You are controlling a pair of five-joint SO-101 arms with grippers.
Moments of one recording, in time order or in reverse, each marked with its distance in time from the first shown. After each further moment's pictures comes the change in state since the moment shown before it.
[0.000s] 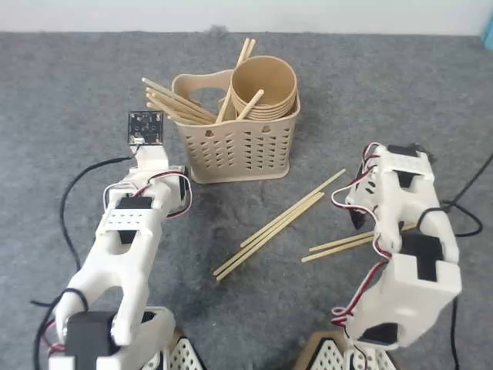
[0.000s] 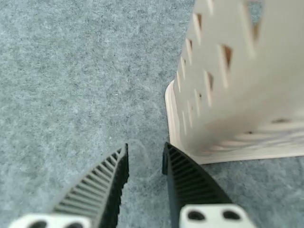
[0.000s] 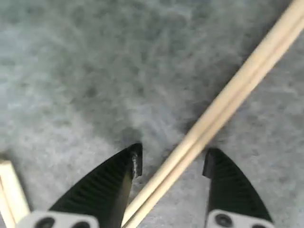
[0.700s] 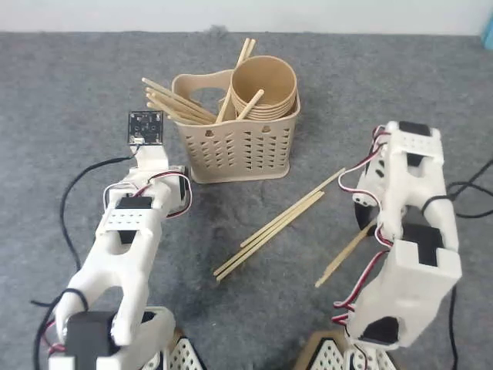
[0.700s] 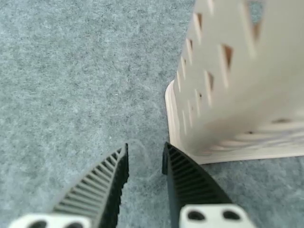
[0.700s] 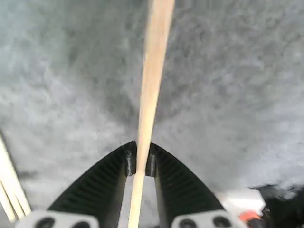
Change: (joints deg) left arm 0.0 0.0 0.0 0.0 0.0; right arm 1.6 3.7 -18.7 27.0 9.9
